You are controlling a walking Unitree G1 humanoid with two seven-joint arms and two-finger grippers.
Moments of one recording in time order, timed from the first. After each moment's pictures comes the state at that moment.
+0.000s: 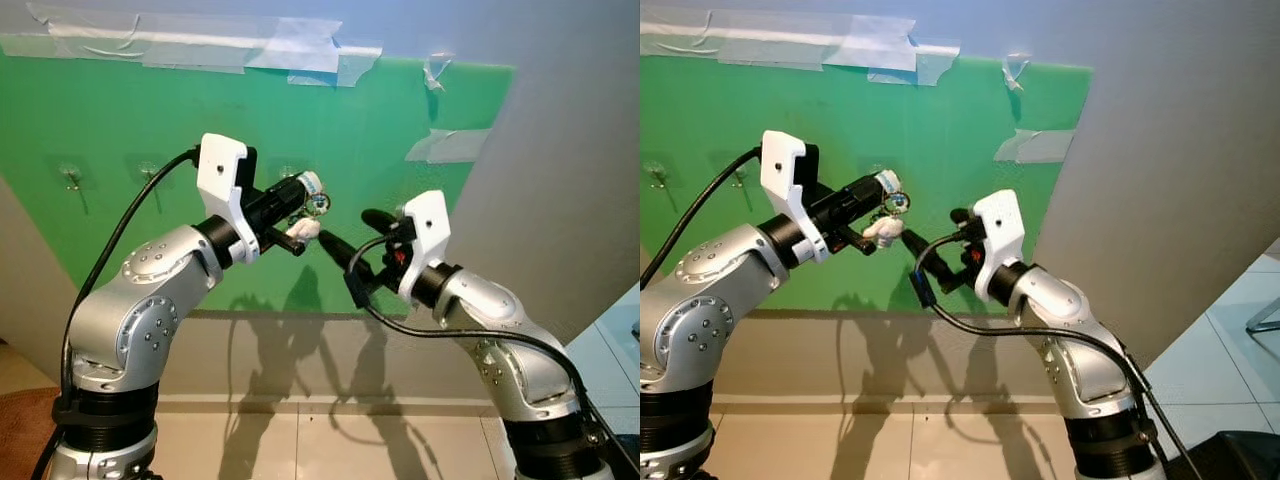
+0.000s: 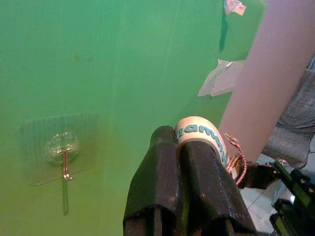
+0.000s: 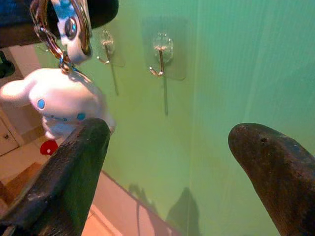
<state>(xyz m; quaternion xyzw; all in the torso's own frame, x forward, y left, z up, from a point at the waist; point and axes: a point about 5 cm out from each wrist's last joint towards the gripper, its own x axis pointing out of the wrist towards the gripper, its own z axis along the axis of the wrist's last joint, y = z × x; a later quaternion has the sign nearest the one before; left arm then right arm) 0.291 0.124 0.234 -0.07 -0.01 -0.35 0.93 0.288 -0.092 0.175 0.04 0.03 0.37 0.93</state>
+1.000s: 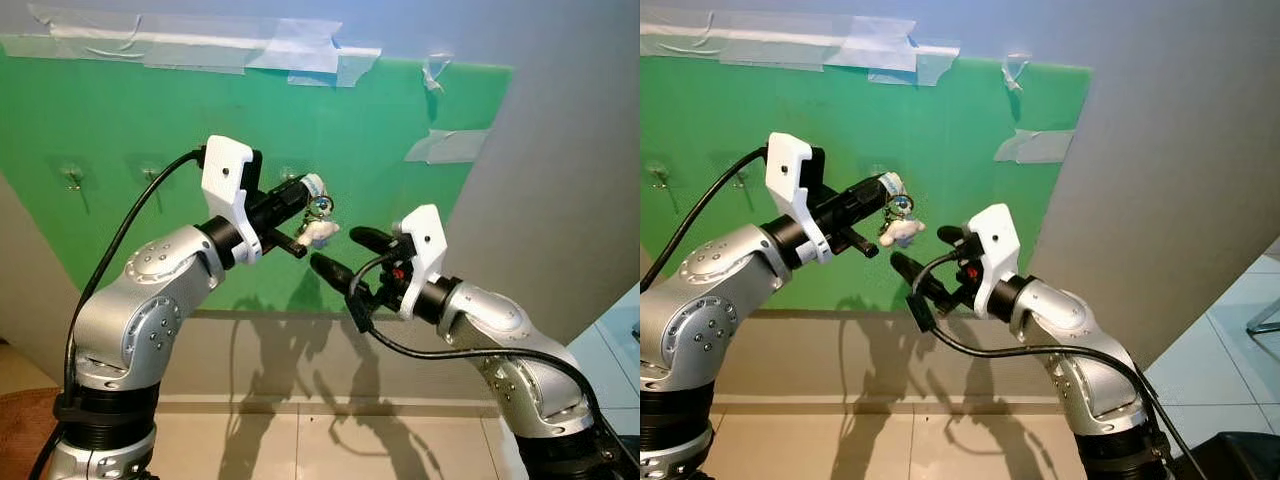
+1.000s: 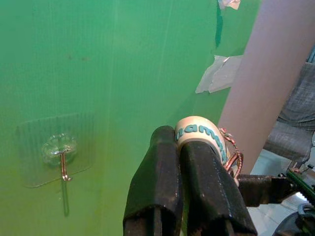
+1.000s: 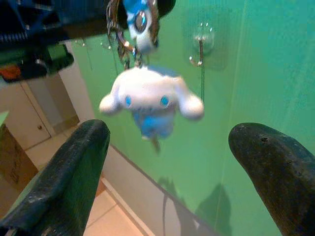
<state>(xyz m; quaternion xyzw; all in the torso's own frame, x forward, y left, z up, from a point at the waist) 0.293 0.121 0.232 -0.05 -0.01 -0.36 0.93 0.274 -0.089 0.176 0.05 0.04 0.42 0.91</state>
